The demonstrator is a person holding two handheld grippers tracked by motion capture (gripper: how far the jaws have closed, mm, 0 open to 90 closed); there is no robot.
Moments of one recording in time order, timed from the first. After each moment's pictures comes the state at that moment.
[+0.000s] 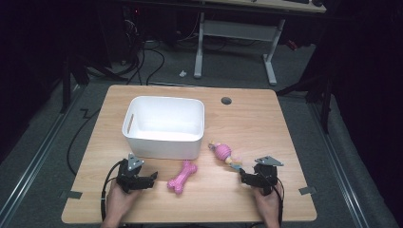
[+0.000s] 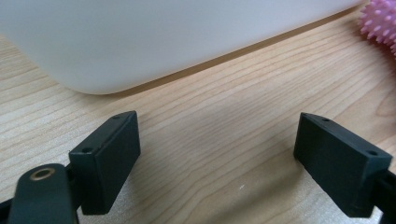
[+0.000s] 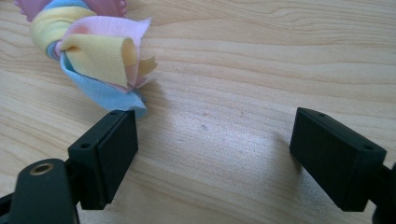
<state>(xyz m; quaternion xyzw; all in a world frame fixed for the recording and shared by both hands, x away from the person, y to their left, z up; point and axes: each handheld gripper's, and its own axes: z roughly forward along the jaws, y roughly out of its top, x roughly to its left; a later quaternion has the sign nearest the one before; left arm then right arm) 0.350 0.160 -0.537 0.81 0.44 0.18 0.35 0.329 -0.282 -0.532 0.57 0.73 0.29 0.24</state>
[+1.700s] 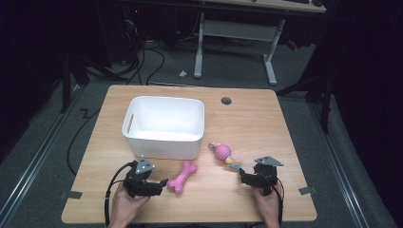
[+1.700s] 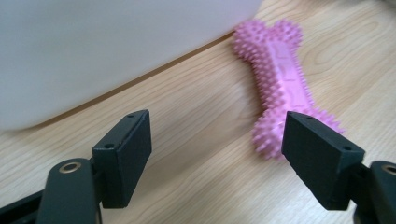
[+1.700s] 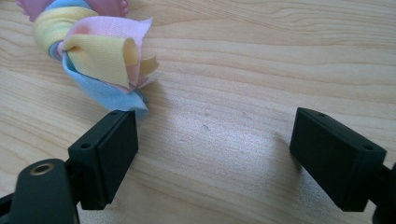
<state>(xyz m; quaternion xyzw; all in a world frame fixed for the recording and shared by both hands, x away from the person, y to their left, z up) 0.323 0.123 -0.490 0.84 0.38 0.12 0.36 0.329 -0.282 -0.532 0.57 0.73 0.29 0.24</state>
